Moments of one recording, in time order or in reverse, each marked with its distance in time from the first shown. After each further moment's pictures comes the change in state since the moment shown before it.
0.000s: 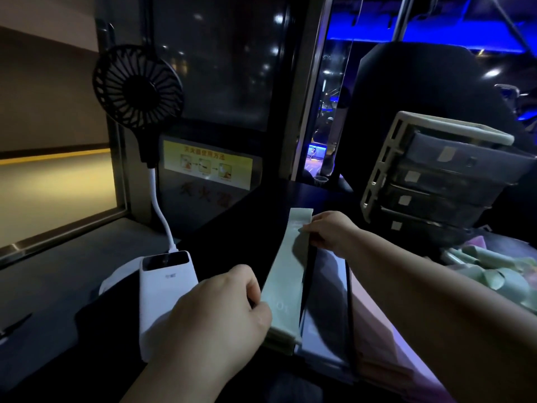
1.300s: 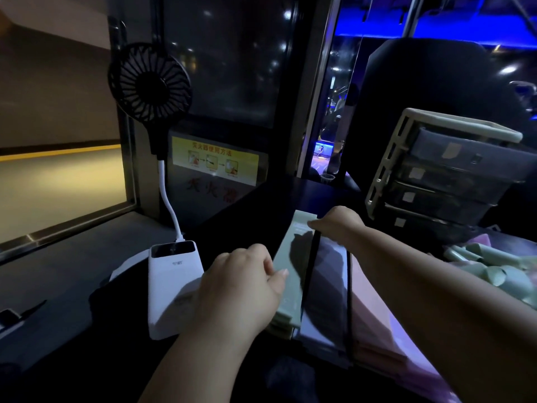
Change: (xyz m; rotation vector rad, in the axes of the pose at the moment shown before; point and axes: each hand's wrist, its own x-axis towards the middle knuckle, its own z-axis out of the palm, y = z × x) left_hand 0.018 0.017 0.015 0.044 0.118 0.047; right_hand -0.008 -0.008 -0.009 -0.773 0.172 -0.051
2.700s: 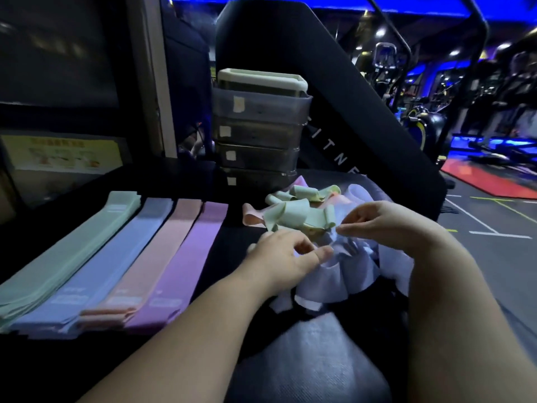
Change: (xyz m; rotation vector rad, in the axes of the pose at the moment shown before) left_hand -0.037 0.266 0.195 -0.228 -0.509 0.375; right_hand -0.152 0.332 -0.201 0.086 -0.017 0.019
